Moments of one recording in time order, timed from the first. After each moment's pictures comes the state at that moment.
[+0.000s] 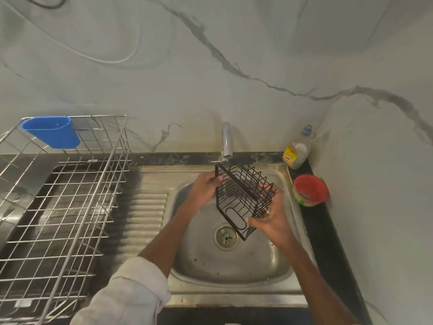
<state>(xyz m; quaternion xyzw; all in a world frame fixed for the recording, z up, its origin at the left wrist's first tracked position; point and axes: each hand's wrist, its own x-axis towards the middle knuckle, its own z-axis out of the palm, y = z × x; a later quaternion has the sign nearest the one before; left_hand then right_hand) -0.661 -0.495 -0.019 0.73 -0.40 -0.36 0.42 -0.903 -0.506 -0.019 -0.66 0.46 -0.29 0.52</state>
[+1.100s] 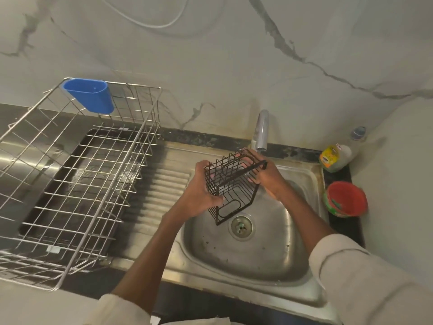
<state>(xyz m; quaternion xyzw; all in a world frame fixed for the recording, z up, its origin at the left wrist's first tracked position) -0.624 -0.404 -0.018 0.74 -0.37 -0.38 0.42 -0.774 -0.602 -0.020 -0.61 0.39 -0.12 0.68</state>
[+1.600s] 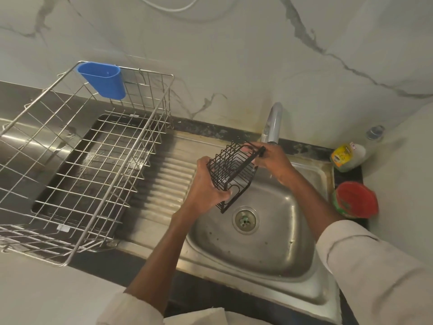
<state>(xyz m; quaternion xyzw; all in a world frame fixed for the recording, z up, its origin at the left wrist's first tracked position) -0.645 -0.391 -0.025 0.78 -0.35 -0.26 0.45 -0.764 -0.614 -0.006 -0.70 0.35 -0.13 0.61</state>
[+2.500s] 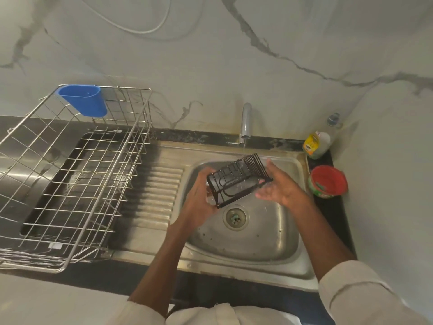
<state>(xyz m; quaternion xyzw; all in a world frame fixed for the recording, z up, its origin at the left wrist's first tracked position) -0.686 -0.367 -0.022 0.73 -0.49 -0.24 0.42 -0.868 -0.576 -0.019 -0.39 0.51 -0.12 0.76</state>
